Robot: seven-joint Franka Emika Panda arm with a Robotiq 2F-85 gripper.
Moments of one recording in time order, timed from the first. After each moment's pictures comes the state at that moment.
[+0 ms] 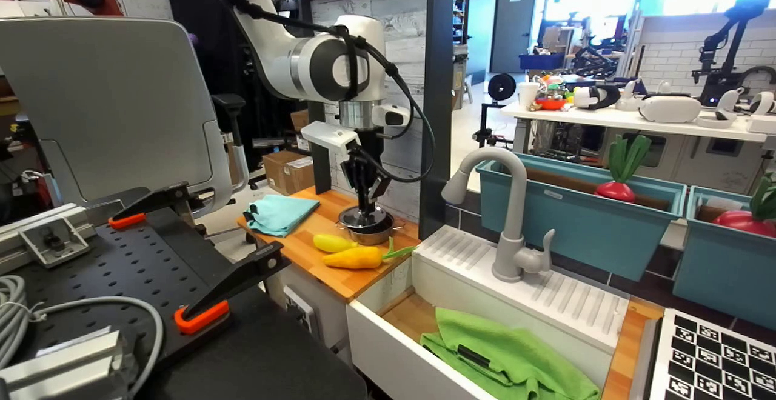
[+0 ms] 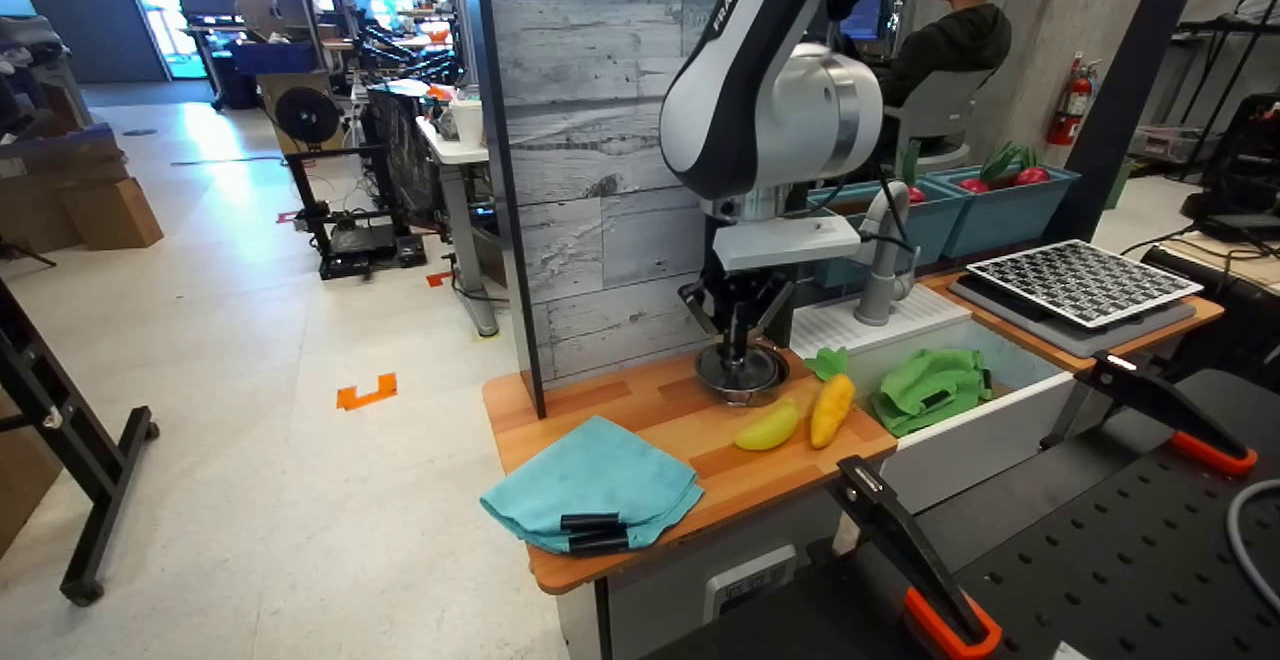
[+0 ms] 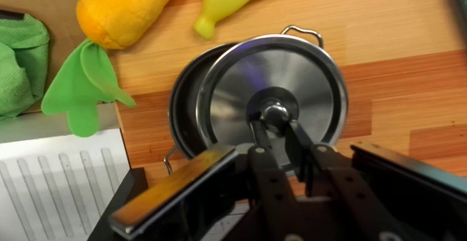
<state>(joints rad) 0.10 0.97 -0.03 -1.67 0.02 2.61 0.15</state>
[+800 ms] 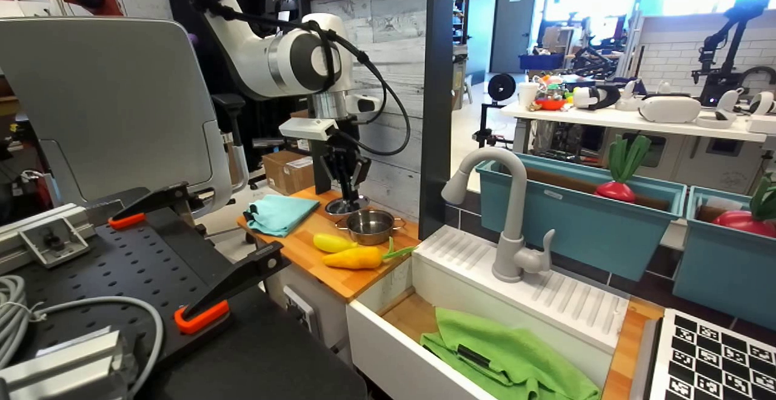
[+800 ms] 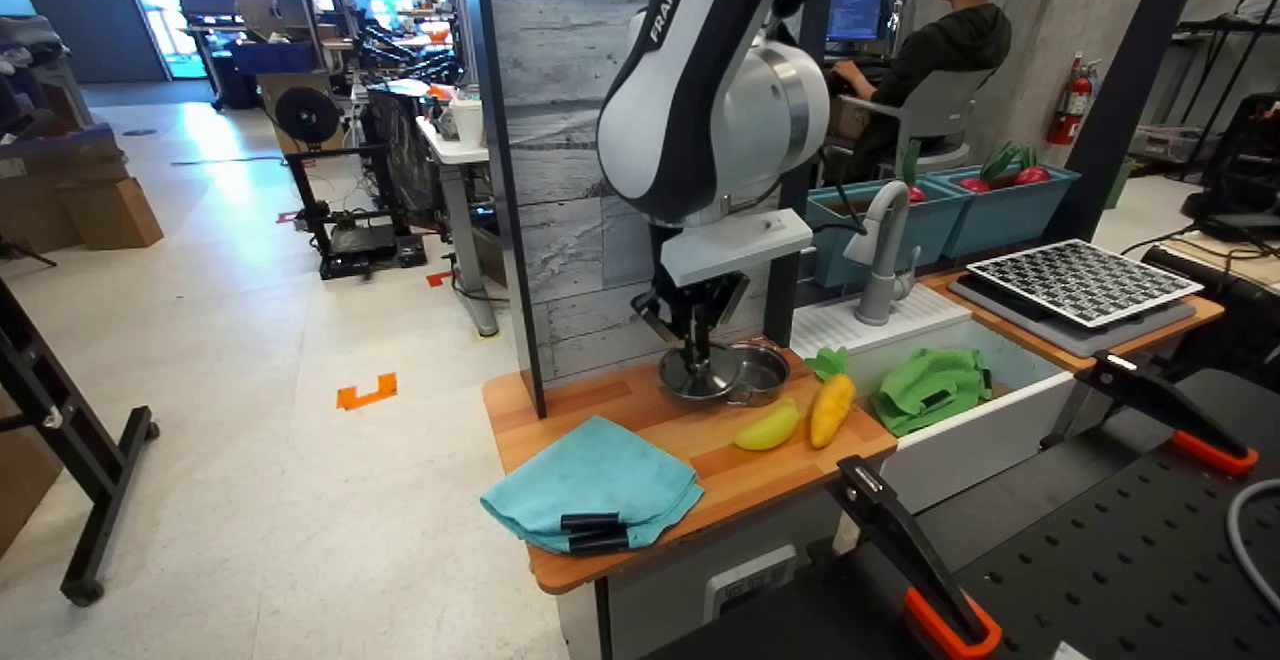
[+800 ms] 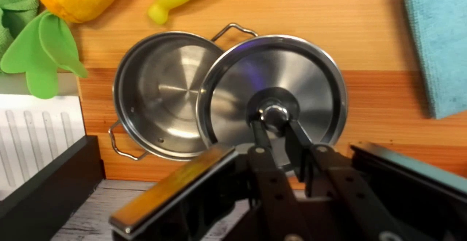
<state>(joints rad) 0.26 0.96 -0.09 -1.67 -0.09 2.61 0.23</state>
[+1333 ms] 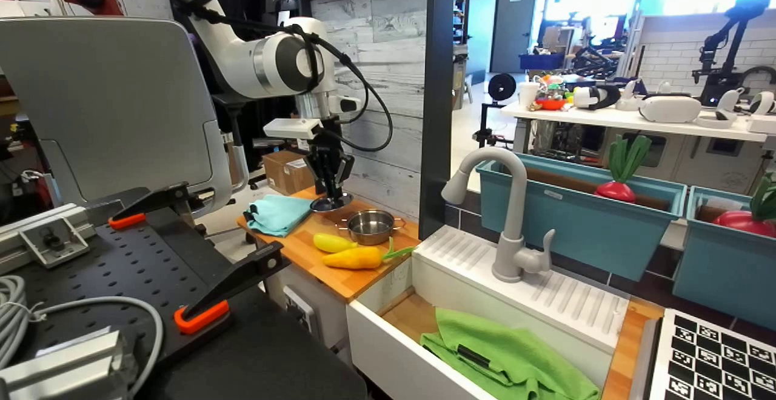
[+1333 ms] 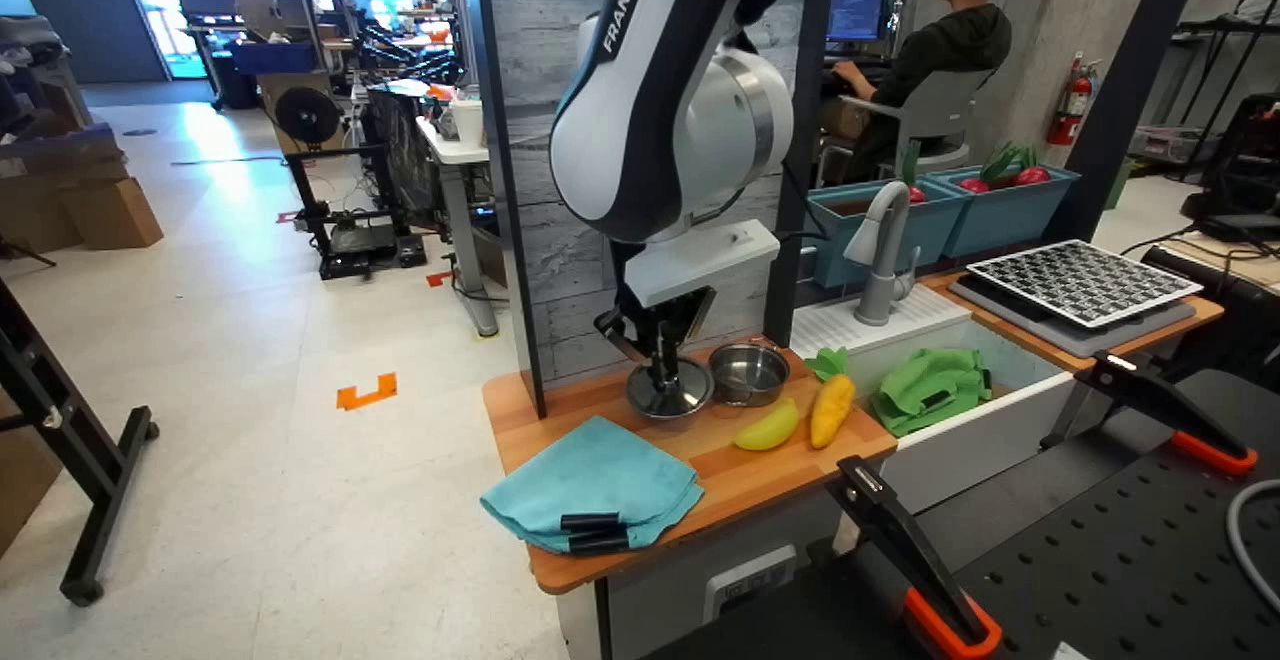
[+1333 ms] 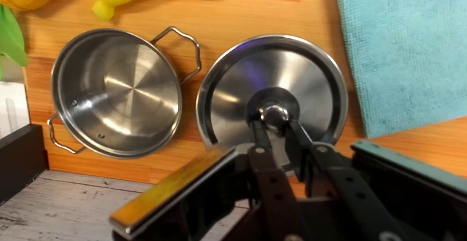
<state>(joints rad) 0.31 0.97 -0.07 -1.67 -0.12 2.61 0.23</state>
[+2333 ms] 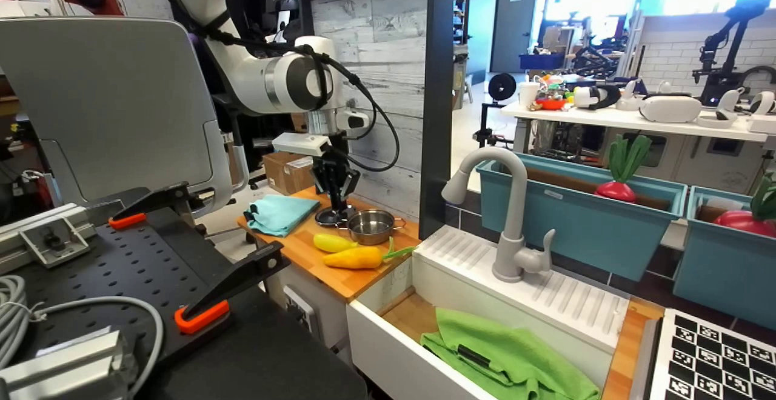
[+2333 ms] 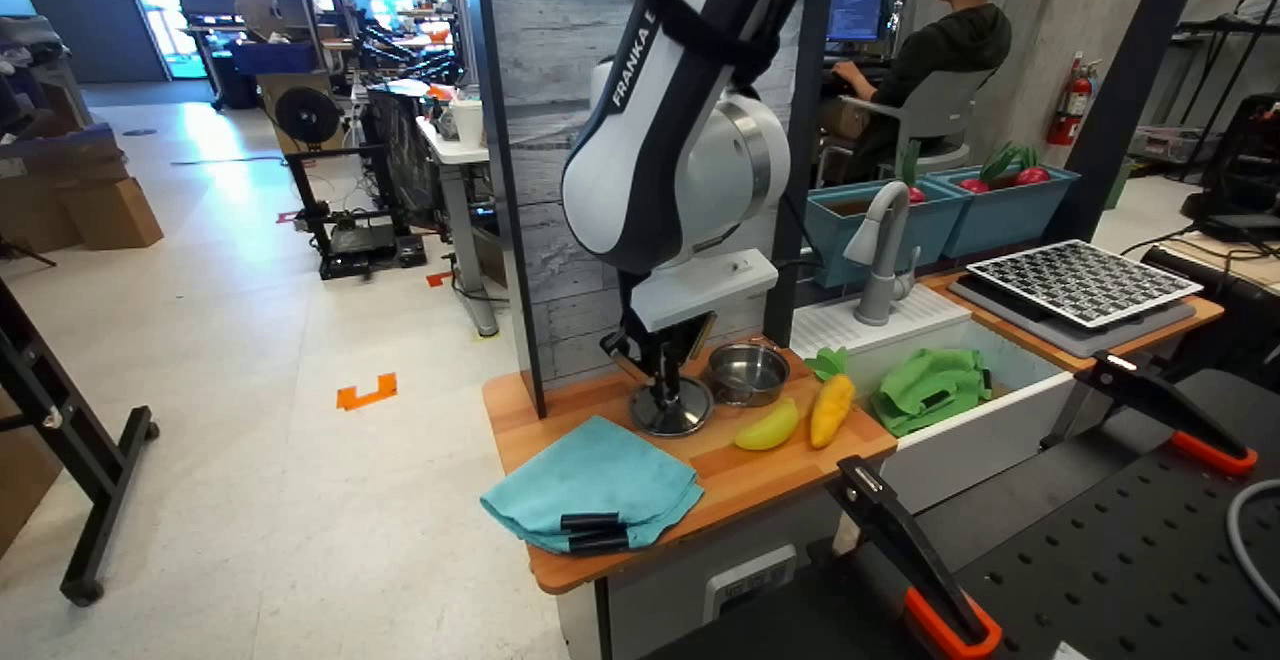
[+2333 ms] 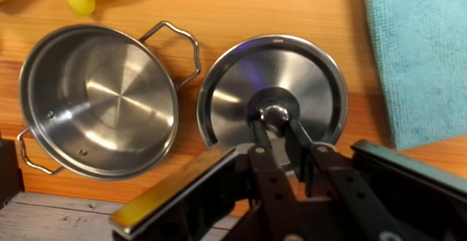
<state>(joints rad) 0.27 1.06 -0.04 -1.58 -0.11 2.61 0.21</state>
